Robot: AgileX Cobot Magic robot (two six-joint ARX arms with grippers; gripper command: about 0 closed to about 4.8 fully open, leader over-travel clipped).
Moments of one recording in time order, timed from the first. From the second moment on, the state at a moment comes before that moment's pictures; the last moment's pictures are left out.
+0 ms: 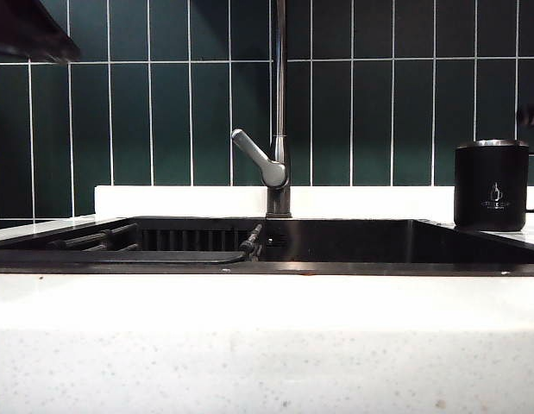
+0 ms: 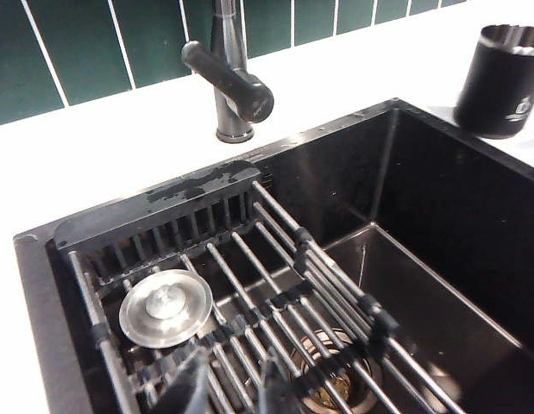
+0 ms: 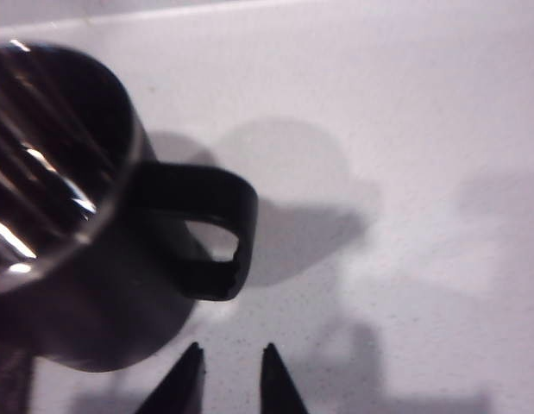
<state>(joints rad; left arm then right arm) -0.29 0.71 0.57 -0.08 0.27 0.14 -0.13 1.35 0.81 0.03 0.05 0.05</state>
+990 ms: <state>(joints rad) -0.29 0.43 0.48 -0.43 0.22 0.16 0.10 0.30 0.48 -0.21 -0.01 0.15</state>
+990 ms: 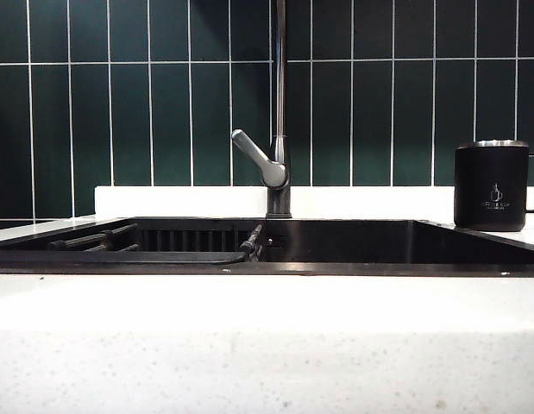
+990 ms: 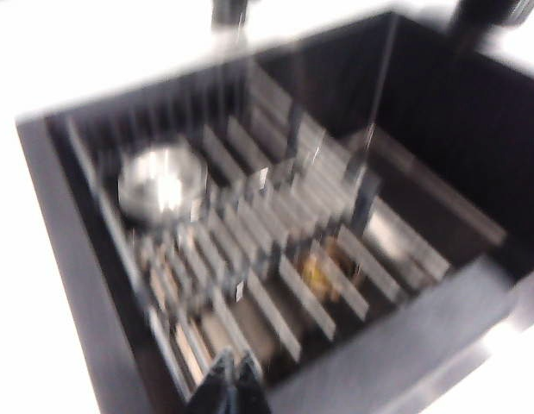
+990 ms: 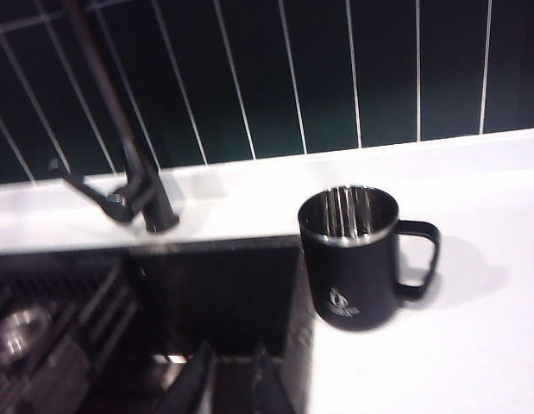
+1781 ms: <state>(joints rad) -0.29 0.43 0.28 -0.13 0.05 -0.01 0.10 0.00 0.35 -0.41 0.09 0.14</state>
